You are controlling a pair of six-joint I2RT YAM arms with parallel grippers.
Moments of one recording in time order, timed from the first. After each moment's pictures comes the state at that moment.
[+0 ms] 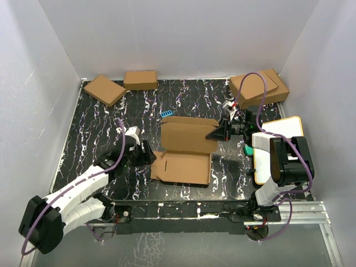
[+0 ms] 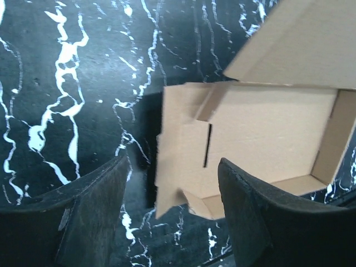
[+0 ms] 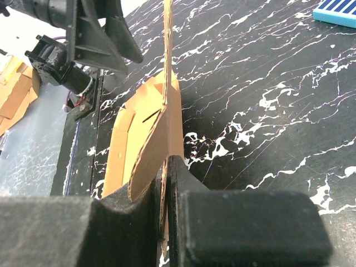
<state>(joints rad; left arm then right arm) -0.60 0.95 0.50 -0.27 -0.02 -0.63 0.02 1.62 0.71 0.49 -1.40 0.11</state>
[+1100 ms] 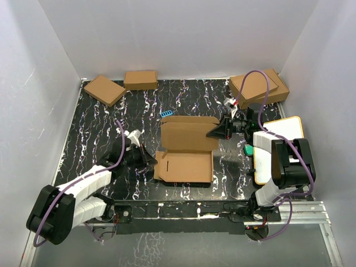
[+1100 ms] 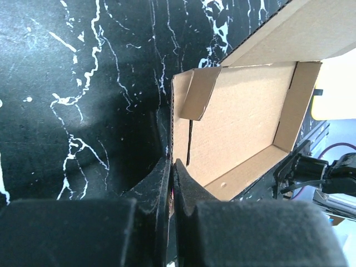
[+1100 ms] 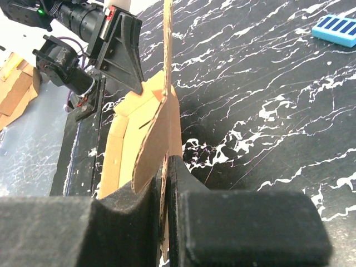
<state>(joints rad) -0.44 1.09 0.35 0.05 0.39 -0.71 0.02 1.60 0.73 0.47 -1.42 0.10</state>
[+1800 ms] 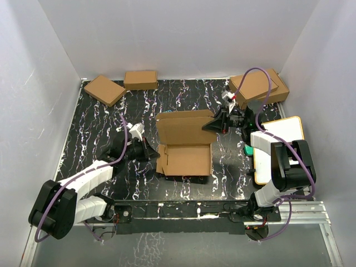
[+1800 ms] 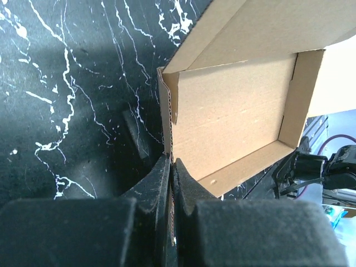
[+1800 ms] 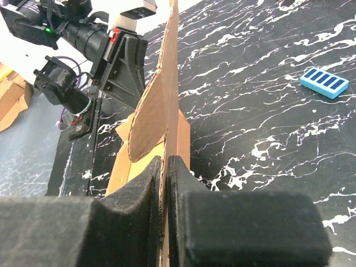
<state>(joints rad) -0.44 1.14 0.42 0.11 0.43 -0.63 0.08 1.57 0.75 0.75 -1.35 0.34</state>
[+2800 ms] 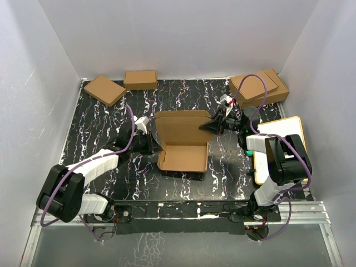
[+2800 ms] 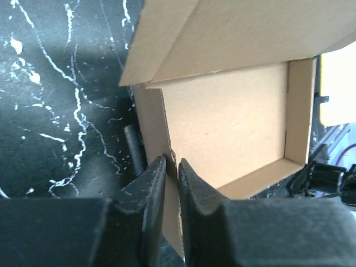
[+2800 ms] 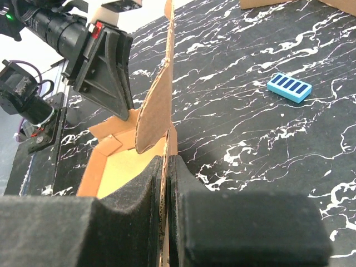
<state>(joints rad) -0.44 1.30 0.57 0.06 0.40 -0.55 0.12 1.64 0.68 1.00 -1.20 0.34</state>
